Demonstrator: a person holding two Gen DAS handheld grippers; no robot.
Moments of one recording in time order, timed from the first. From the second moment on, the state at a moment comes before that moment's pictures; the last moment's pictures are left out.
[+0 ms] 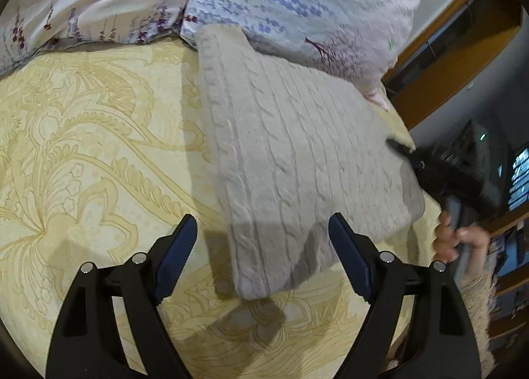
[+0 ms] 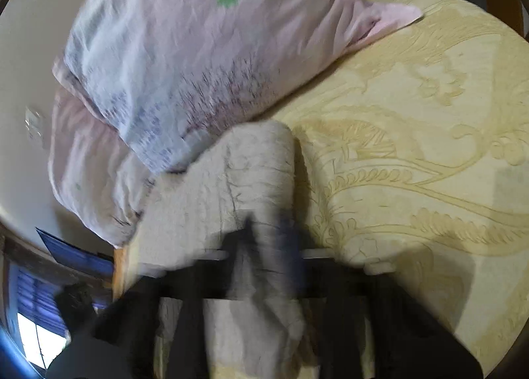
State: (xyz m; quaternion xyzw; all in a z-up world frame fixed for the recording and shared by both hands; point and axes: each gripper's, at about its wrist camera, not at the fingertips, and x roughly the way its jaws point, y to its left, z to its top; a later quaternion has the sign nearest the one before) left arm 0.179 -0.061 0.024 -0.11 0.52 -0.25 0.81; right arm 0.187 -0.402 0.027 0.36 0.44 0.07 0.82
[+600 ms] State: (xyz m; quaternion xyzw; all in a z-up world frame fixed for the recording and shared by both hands) left arm 0.252 -0.061 0.021 -0.20 0.54 -0.27 0.77; right arm 0.187 -0.415 0.027 0.38 0.46 0.10 0.80
